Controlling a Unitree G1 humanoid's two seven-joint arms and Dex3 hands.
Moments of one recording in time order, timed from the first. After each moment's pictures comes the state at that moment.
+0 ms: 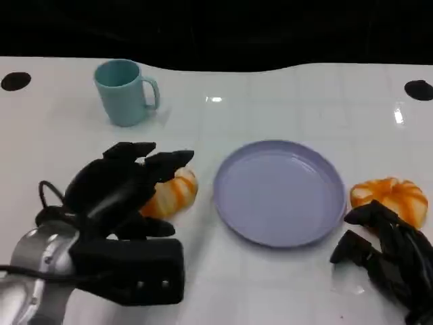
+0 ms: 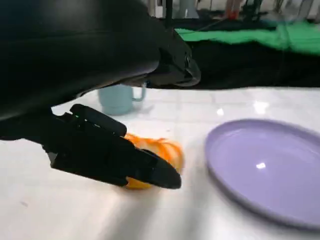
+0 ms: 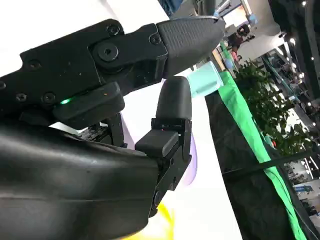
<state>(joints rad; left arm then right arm) -0.24 0.32 -0.24 -0.02 0.84 -0.07 -0.22 -0.24 -0.02 -0.27 0.78 0.42 -0.21 0.72</state>
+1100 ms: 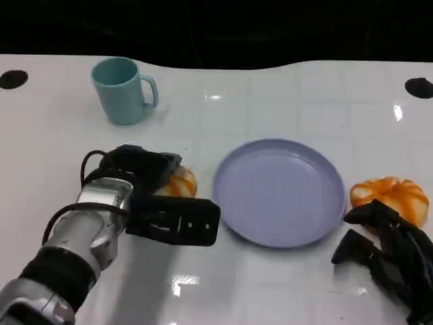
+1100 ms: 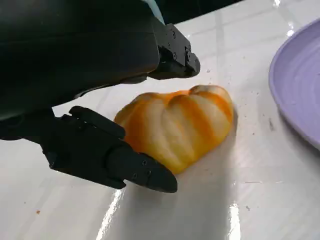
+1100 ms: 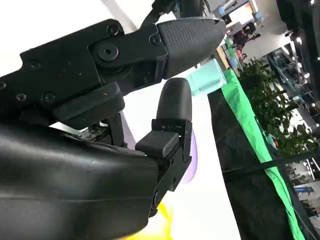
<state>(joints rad) -0.70 0.20 -0.52 0.77 0.93 0.09 -0.16 -0.22 -0.02 -0.26 0.75 0.41 -0.23 0.70</state>
